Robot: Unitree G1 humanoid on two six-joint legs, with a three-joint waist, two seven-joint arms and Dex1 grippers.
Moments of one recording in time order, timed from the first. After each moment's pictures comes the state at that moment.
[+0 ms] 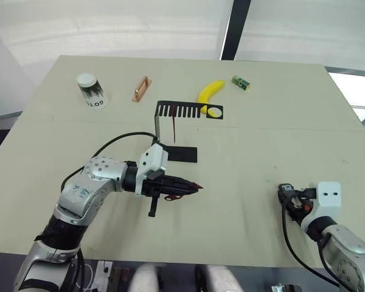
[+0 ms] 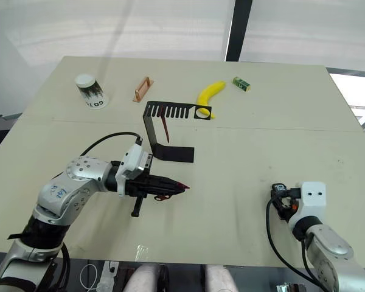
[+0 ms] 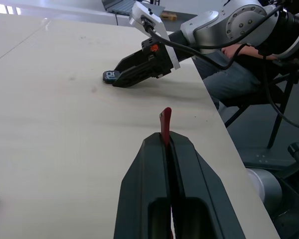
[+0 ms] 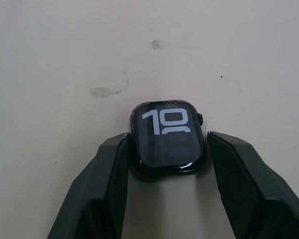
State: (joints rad) left arm -0.48 0.60 -0.18 -0.30 -0.52 0.54 -1.12; right arm 0.21 -0.40 -0.38 -0.51 0.41 0.72 0.24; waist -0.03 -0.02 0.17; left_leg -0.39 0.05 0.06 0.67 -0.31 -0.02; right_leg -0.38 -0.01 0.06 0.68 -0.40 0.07
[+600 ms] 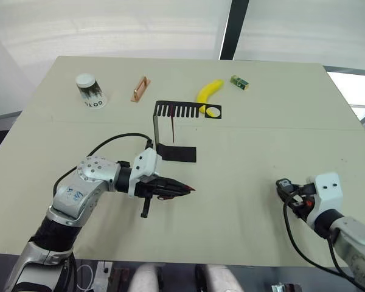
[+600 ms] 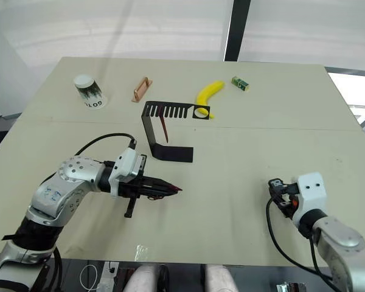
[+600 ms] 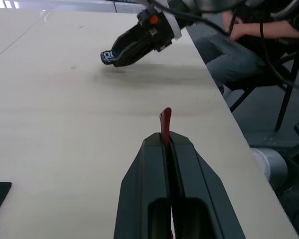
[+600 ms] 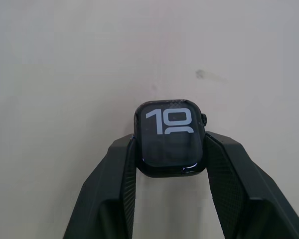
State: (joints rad) left arm -0.46 0.67 -0.19 -0.23 -0.40 0.36 -1.19; right arm 0.09 -0.70 -0.38 -0.61 0.60 0.92 0.43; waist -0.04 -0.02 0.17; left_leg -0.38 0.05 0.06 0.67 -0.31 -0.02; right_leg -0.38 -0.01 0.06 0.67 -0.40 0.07
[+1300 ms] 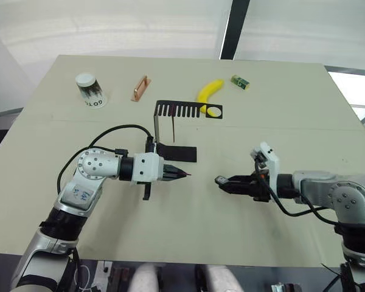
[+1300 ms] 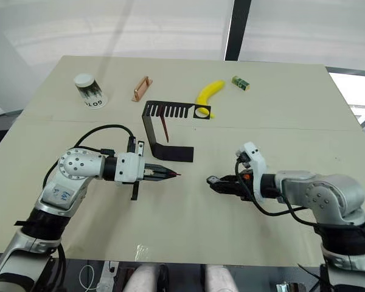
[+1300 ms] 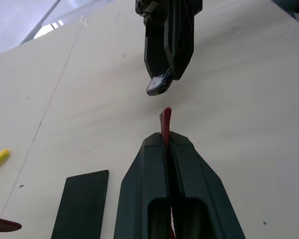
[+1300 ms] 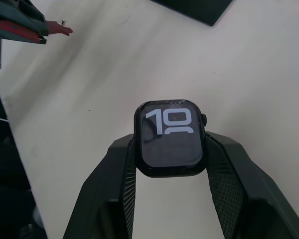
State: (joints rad) left arm -0.53 0.62 -0.20 -0.10 -0.16 -0.05 -1.11; right arm -0.50 -0.66 -0.08 -0.29 0.98 1.41 0.55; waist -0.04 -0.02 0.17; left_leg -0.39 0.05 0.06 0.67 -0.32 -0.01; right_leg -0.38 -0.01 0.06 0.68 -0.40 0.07
